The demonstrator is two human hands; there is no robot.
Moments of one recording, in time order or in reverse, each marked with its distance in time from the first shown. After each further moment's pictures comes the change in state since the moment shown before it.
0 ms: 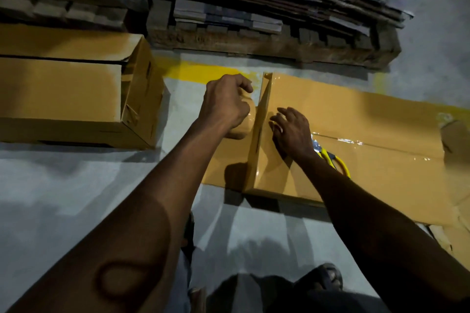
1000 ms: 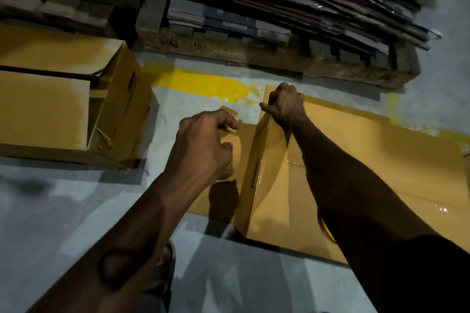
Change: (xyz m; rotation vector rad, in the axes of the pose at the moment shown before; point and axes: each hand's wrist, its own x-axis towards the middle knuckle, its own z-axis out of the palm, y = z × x) left_hand 0.037 -0.025 0.011 0.113 0.004 -0.047; right_hand 0.192 0.048 0.038 -0.085 -0.232 0.061
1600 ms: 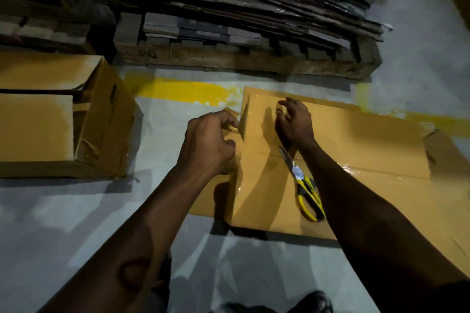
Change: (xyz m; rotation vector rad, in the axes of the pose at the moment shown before) left_hand -0.013 0.037 0.022 -0.029 -0.067 0.052; right_hand -0.111 0.049 -0.017 0.515 0.275 0.190
